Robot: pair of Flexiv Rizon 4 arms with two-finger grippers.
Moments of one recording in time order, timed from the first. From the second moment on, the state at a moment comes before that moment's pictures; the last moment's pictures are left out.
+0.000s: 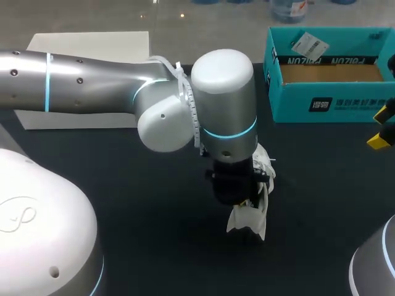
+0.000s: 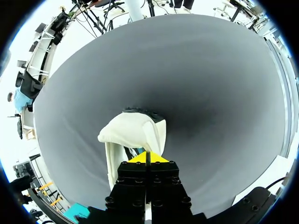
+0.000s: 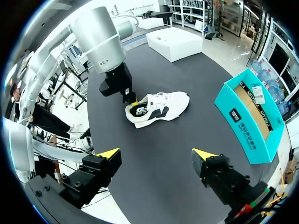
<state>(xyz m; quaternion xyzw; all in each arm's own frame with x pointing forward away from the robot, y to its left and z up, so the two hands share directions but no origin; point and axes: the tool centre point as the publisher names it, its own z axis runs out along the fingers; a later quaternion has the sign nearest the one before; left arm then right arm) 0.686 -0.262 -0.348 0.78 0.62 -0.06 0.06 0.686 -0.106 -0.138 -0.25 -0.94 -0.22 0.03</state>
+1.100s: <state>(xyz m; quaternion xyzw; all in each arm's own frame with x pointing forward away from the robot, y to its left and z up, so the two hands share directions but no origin) 0.686 -0.277 -0.378 0.79 0.61 -0.02 0.06 0.686 -0.106 -0.138 -0.25 -0.94 -0.22 0.03</state>
